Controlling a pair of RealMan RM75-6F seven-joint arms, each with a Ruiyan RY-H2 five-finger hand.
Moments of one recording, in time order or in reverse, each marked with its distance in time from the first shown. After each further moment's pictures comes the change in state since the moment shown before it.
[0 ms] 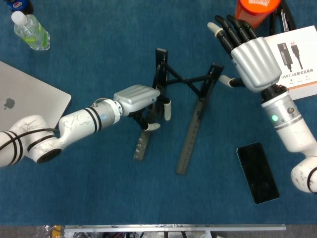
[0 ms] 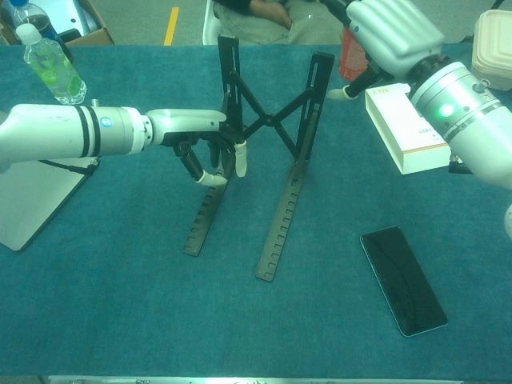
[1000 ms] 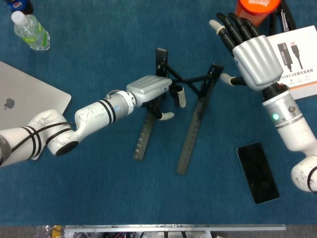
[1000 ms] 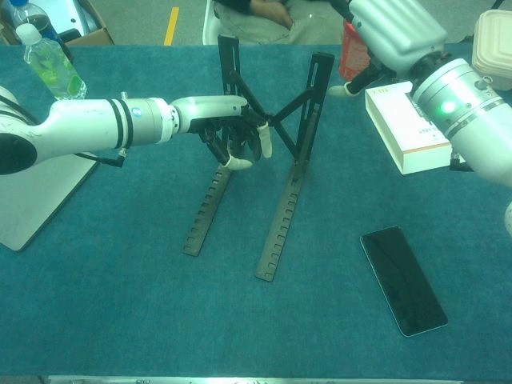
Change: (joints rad) left arm -0.018 -0.106 -0.062 0.124 -0.033 -0.004 -0.030; right arm 0.000 0.001 0.005 0.003 0.004 0.000 0.007
